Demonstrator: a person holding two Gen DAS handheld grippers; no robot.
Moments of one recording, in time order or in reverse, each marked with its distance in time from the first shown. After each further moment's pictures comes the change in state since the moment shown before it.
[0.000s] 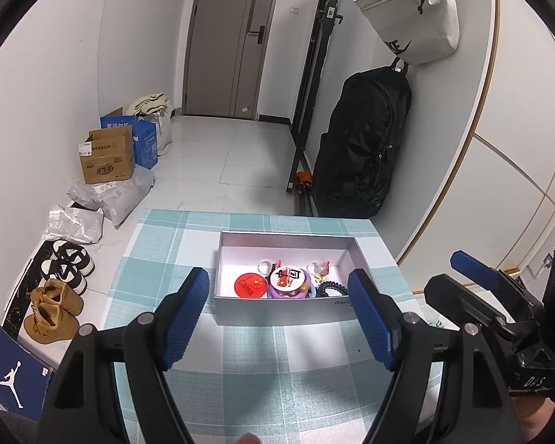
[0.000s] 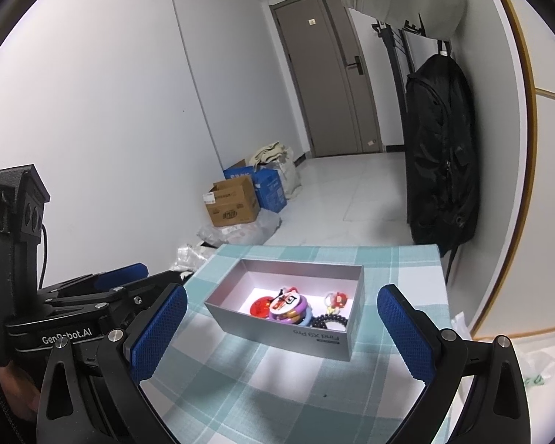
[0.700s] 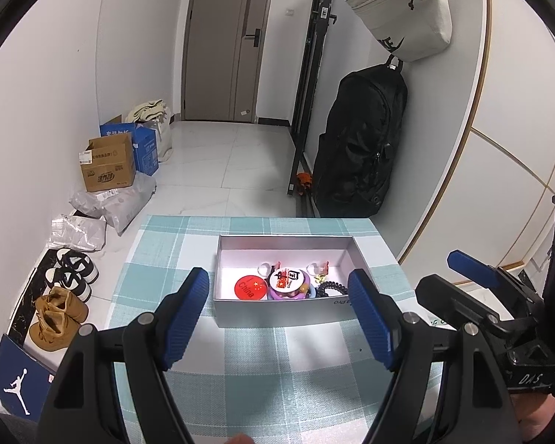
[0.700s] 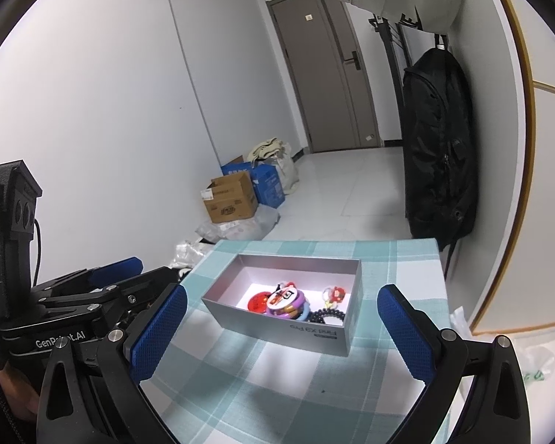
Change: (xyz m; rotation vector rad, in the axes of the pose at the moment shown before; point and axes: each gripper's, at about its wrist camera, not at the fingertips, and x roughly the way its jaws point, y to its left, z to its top) left arm -0.001 -0.006 0.001 0.033 -0.007 0.011; right arm 0.003 -0.004 0.000 0.009 0.015 -0.006
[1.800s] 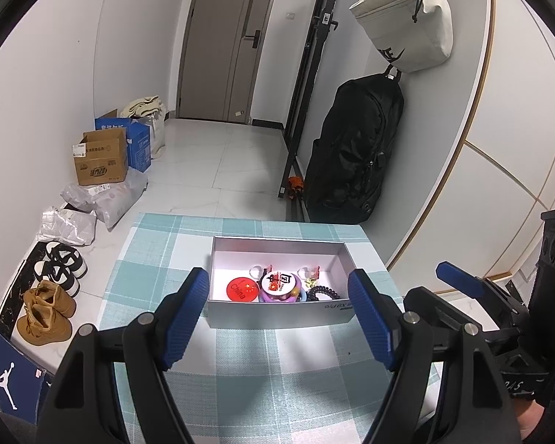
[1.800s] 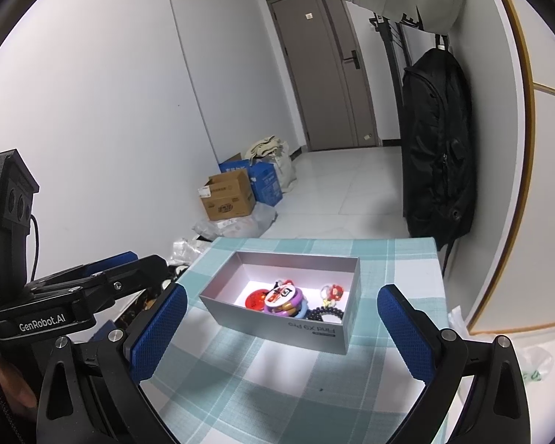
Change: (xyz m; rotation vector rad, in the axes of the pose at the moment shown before) left arm -0.004 0.004 0.002 -0.043 -0.010 -0.050; right arm 0.002 0.000 -0.001 -0.008 0.009 -0.011
